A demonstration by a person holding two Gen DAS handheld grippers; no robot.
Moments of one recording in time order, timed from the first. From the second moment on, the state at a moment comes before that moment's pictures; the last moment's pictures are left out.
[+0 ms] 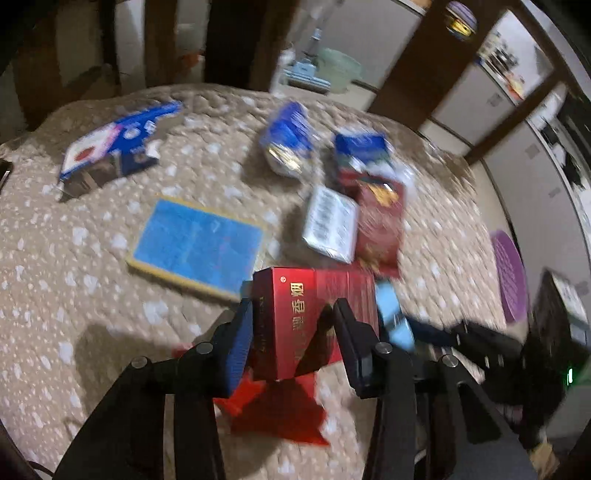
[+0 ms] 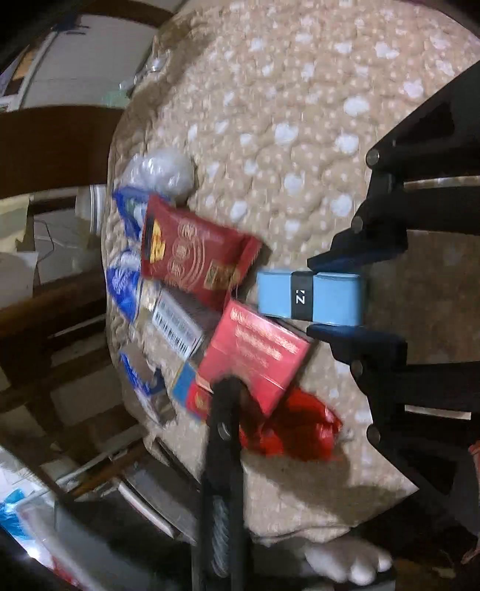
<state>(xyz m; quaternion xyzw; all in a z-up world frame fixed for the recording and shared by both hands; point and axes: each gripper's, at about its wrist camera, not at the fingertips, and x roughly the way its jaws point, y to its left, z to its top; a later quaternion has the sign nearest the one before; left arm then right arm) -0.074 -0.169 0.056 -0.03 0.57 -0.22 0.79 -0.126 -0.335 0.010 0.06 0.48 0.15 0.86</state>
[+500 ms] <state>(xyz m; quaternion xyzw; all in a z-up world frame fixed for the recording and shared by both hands) -0.109 -0.230 0.069 0.20 0.47 -0.26 0.82 -0.144 -0.430 0.021 0.12 0.47 0.06 0.87</state>
